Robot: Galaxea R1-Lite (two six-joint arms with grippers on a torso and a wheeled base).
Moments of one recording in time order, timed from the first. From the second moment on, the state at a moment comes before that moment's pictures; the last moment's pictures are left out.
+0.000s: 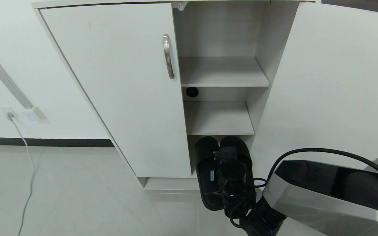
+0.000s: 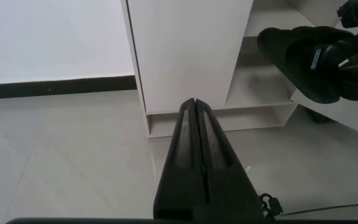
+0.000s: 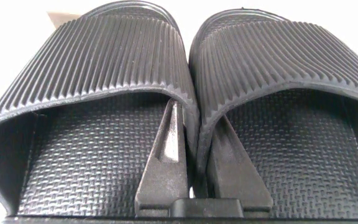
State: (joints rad) left arm 0.00 0.00 0.00 0.00 -0.08 0.02; right arm 0.82 2.44 -1.07 -1.32 -0.75 0.07
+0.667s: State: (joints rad) left arm 0.00 0.00 0.00 0.00 -0.07 0.02; right arm 0.81 2.45 -1.07 -1.34 -0.75 0.06
